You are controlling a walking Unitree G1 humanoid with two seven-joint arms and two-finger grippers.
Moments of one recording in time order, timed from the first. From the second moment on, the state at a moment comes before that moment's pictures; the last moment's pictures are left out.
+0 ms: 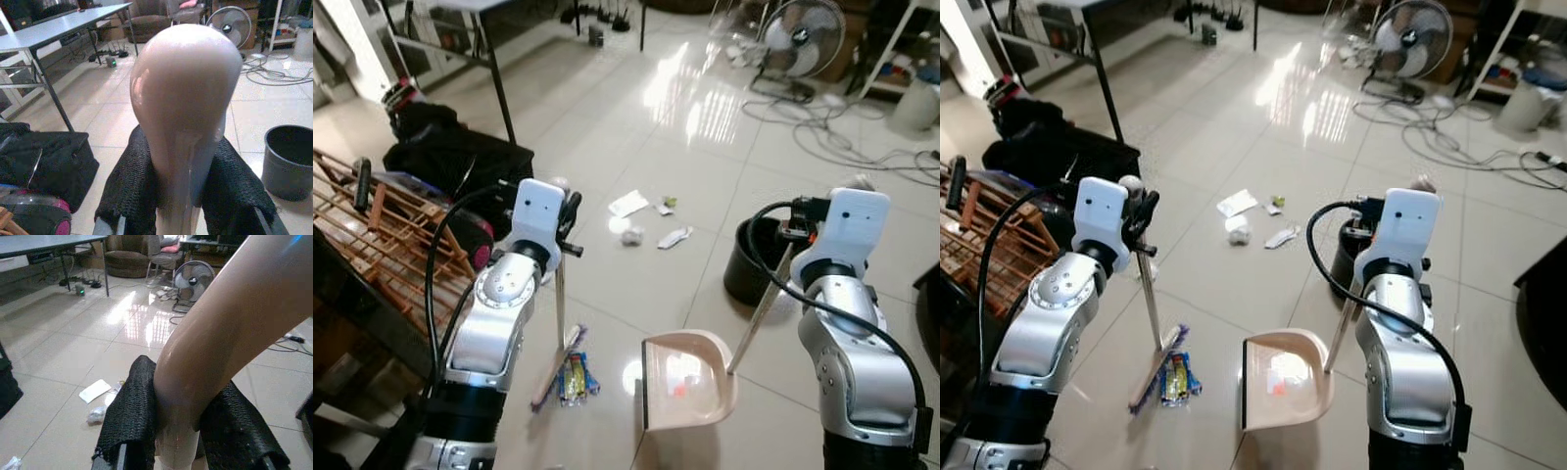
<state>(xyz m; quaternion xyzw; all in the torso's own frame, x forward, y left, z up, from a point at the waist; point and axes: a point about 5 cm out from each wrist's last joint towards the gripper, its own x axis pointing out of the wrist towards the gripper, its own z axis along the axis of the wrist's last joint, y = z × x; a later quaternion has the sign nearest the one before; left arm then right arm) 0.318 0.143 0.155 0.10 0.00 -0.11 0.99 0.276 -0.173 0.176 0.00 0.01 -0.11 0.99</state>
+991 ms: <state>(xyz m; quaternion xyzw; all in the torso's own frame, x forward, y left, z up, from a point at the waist) 0.311 0.147 0.137 0.11 0.03 -0.11 0.99 0.282 -0.164 0.163 -0.01 0.00 -0.05 1.00</state>
